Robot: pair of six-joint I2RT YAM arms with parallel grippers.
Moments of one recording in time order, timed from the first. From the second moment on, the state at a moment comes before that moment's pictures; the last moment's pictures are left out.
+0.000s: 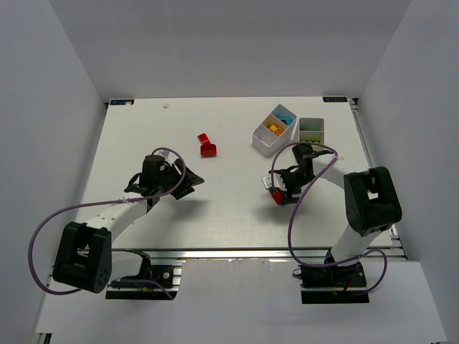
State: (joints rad) left arm -0.26 1.24 0.58 -0.02 0.36 -0.91; right arm 0.30 1.71 0.98 -0.70 -0.64 -1.67
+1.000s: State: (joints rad) left arm -0.51 1.57 0.78 0.34 0.63 -0.97; right arm 0.51 1.69 1.20 -0.62 -0.75 -1.04
